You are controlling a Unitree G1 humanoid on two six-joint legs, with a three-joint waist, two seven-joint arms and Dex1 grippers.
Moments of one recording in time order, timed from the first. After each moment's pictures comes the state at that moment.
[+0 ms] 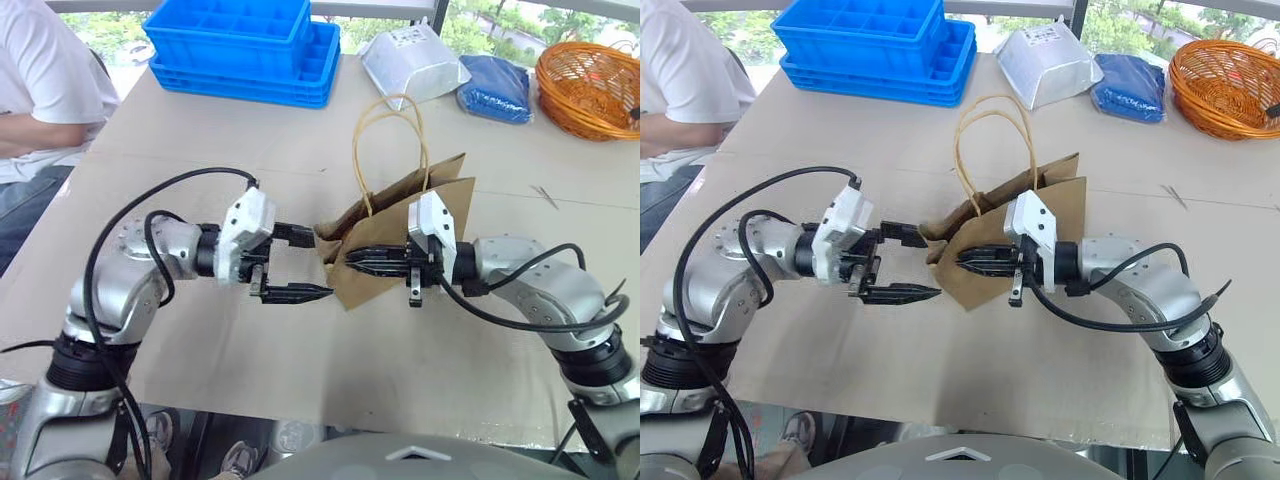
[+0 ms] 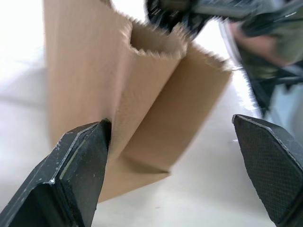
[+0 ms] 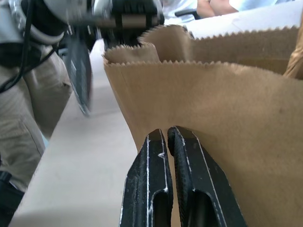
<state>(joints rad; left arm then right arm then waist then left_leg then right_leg) -0.30 0.81 -0.02 -0.35 -0.57 0.56 -1.23 -0.41 -0.52 0.27 -0.47 0.66 0.67 0.82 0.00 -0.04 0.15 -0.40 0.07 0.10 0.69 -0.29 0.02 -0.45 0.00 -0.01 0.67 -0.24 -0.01</state>
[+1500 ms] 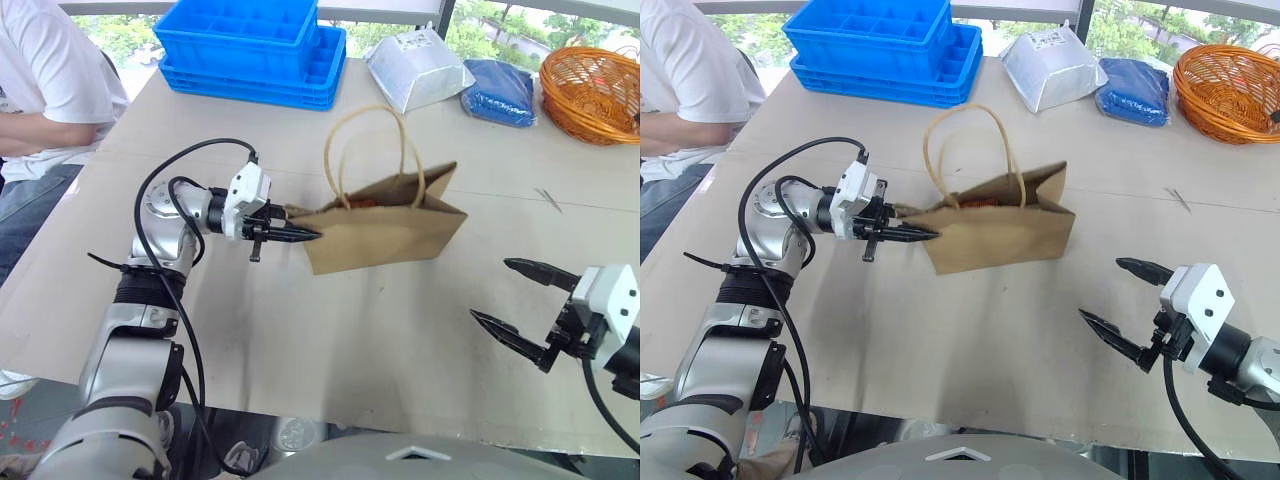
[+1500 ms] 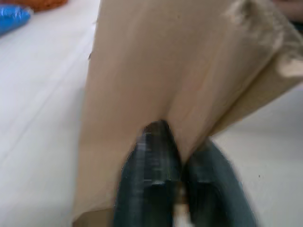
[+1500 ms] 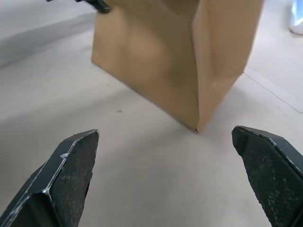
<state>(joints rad) -0.67 0.65 -0.10 0.46 -0.37 0.02 -1.58 0.49 -0.72 -0.46 -0.86 0.63 0.48 0.77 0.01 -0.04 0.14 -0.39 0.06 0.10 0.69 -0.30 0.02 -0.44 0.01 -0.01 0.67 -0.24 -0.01</state>
